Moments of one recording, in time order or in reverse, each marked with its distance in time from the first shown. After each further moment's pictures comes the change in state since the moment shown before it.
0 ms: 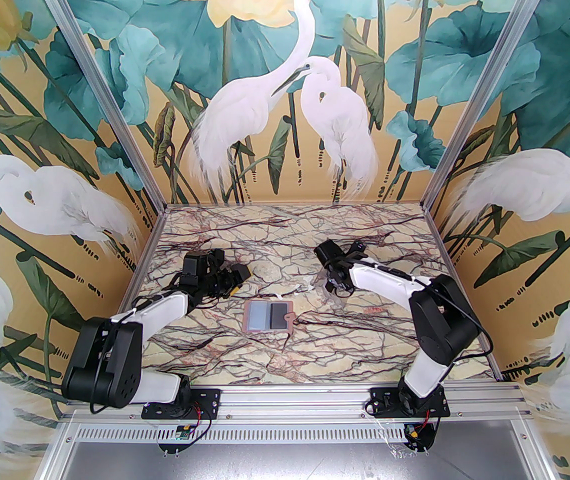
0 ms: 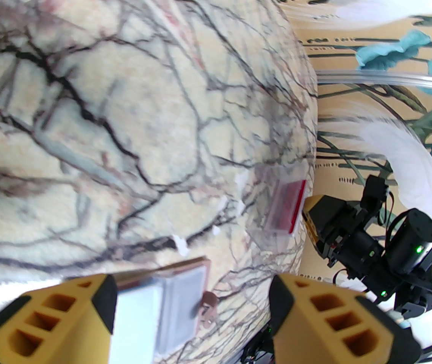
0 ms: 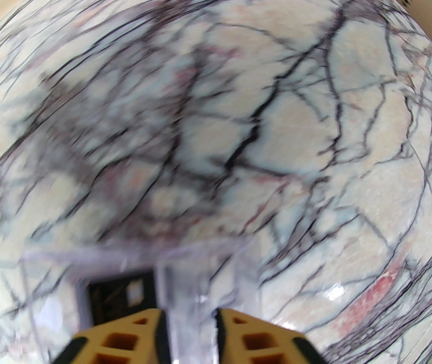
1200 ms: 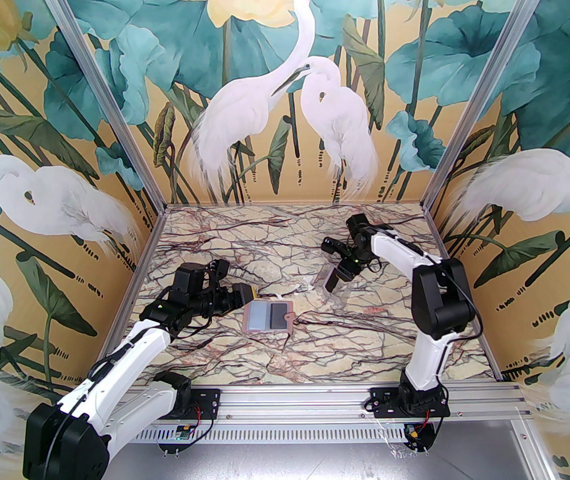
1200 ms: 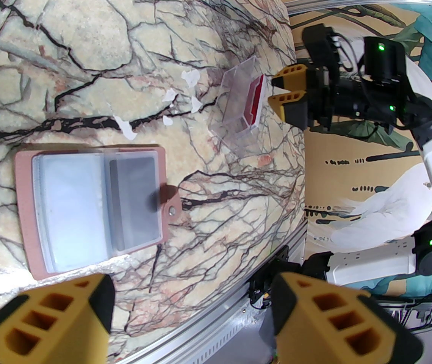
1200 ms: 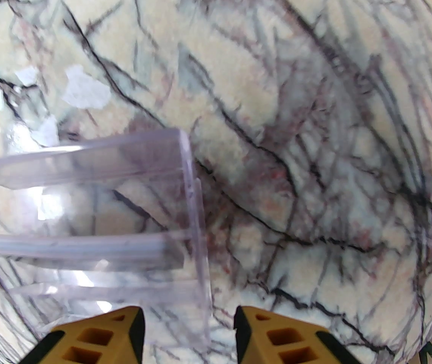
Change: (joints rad) left arm -0.129 -0.402 0.000 -0.432 -0.010 0.095; right arm -0.326 0.213 0.267 -0.227 -0.612 -1.727
